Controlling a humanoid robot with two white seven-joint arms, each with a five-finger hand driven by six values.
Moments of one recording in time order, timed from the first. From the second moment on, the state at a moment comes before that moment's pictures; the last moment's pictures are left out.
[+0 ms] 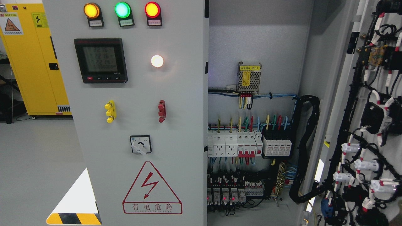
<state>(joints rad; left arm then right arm) 0.00 0.00 -0.42 -0.06 0.46 -0.02 -0.09 0.14 0.01 0.17 -1.87 -0.06 -0.04 0.00</state>
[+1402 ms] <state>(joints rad) 0.00 0.00 -0.41 -0.06 0.46 -0.02 -0.08 -0.33 0.12 0.22 -1.83 0.00 0.13 -0.01</state>
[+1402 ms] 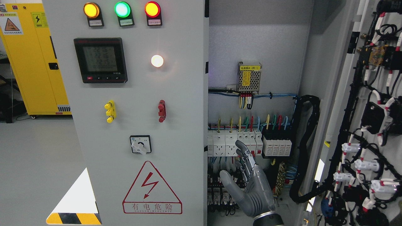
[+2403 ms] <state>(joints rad) 0.00 0.00 -0.41 -0.06 0.46 -0.02 -0.08 -0.58 0.13 0.18 -1.60 -0.06 0.13 0.10</state>
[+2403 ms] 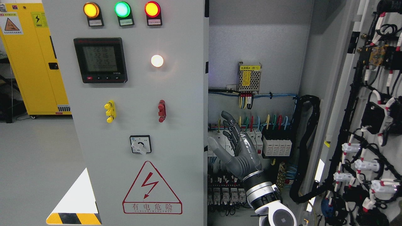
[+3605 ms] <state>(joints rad) 0.00 -0.02 -0.42 -0.06 0.46 -0.02 -0.08 -0.67 0.12 0.14 -1.46 -0.21 0.16 0.27</state>
